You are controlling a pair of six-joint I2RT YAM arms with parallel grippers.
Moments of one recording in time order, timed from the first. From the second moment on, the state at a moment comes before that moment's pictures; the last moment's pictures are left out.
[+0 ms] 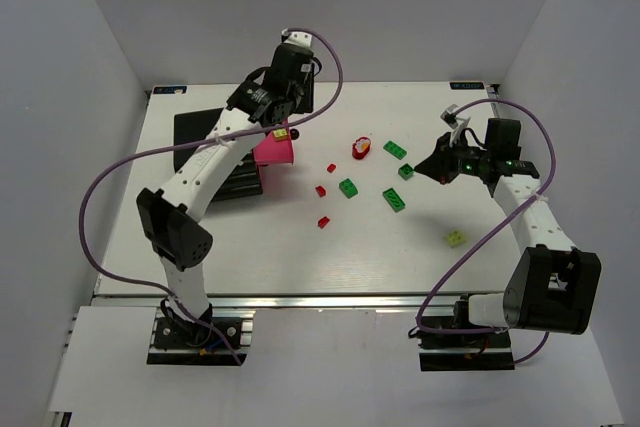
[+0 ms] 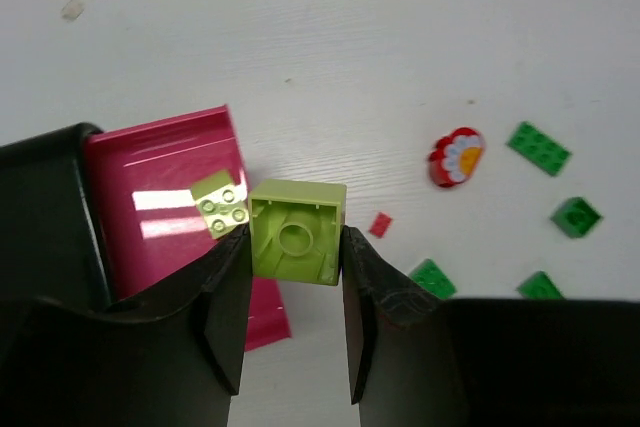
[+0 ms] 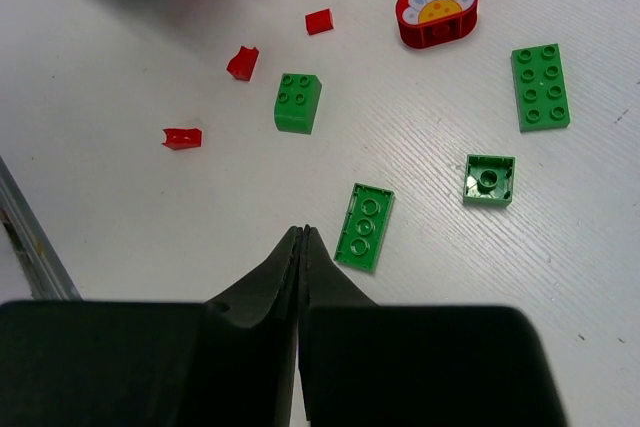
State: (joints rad) left arm -0.61 1.83 2.02 -0.74 -0.35 -0.26; right arm -0.06 1.33 0.98 -0.38 -0.91 -0.30
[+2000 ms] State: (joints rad) left arm -0.56 0.92 0.91 -0.18 0.09 -0.13; right arm 0.07 1.46 1.13 -0.65 -0.39 -0.53
